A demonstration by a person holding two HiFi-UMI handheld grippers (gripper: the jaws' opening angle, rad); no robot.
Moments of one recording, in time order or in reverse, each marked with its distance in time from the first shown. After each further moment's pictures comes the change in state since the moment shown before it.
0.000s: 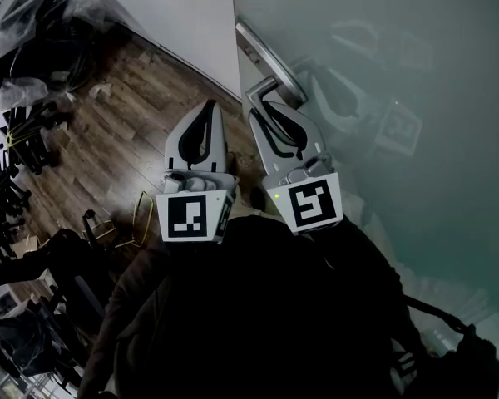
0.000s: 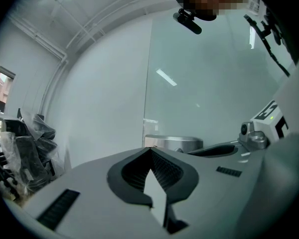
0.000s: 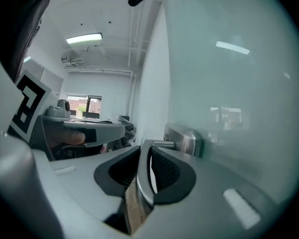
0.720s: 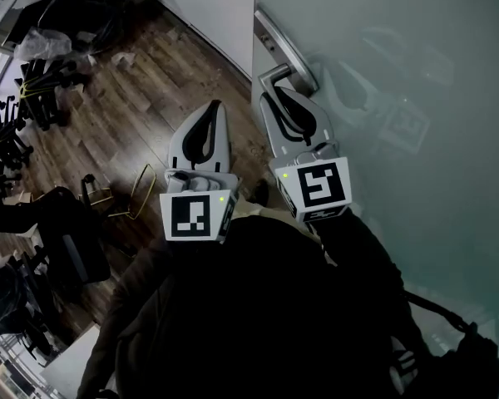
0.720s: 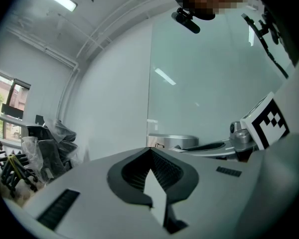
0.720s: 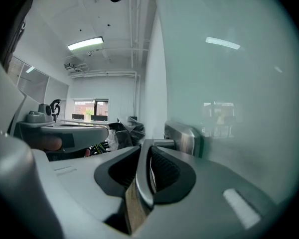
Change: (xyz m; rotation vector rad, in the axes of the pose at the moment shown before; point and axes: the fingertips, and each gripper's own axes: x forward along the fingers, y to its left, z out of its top) left arm -0.096 0.014 0.008 0.028 0.009 0.123; right arm -0.015 0.056 0.018 0.024 0.013 0.098
